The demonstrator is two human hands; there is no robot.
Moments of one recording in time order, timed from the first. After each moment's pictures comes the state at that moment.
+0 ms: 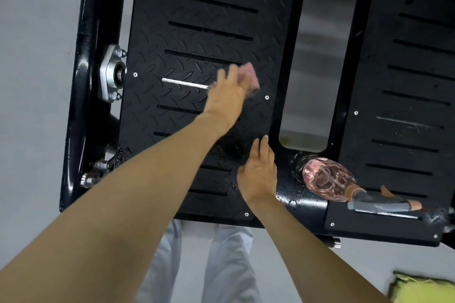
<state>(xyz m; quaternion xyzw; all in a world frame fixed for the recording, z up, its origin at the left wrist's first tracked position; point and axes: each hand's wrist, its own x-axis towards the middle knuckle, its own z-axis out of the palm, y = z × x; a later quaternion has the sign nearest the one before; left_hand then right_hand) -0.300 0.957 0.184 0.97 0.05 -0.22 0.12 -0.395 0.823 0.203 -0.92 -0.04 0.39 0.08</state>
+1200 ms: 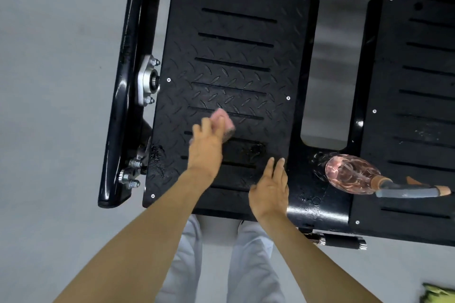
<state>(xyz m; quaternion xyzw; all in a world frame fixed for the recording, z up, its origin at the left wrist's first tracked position) -0.439 0.992 0.184 0.94 0.19 -0.24 0.14 -0.456 0.837 0.212 -0.91 0.02 0.40 0.07</state>
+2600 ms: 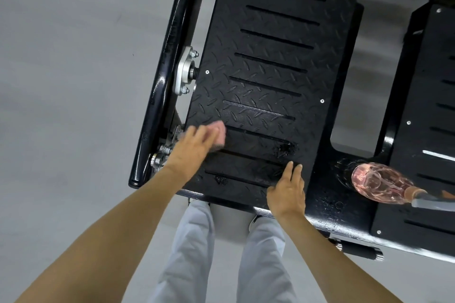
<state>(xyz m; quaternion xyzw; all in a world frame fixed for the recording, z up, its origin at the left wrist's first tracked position) -0.508 1.080 0.191 0.95 0.05 -0.29 0.04 -0.471 0.850 0.207 -0.91 0.02 0.41 0.06</state>
